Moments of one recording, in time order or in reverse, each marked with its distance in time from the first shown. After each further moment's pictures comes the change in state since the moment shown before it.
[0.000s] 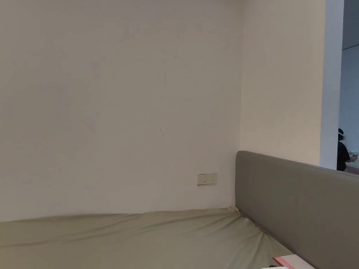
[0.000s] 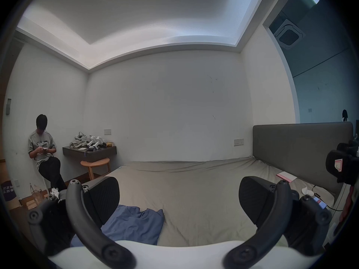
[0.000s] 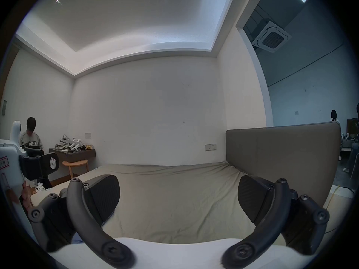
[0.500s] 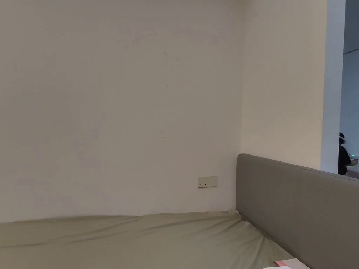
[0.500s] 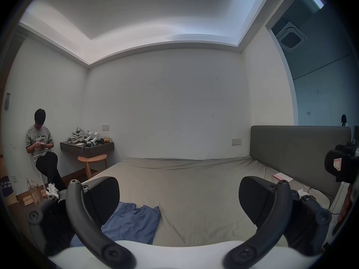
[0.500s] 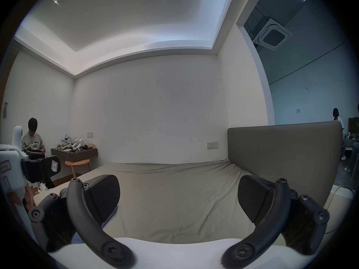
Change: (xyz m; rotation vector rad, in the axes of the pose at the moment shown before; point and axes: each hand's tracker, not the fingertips) left arm -0.003 0.001 0.002 -0.015 -0.030 0.031; right arm 0.001 0.007 0.002 -0.021 0.027 -0.007
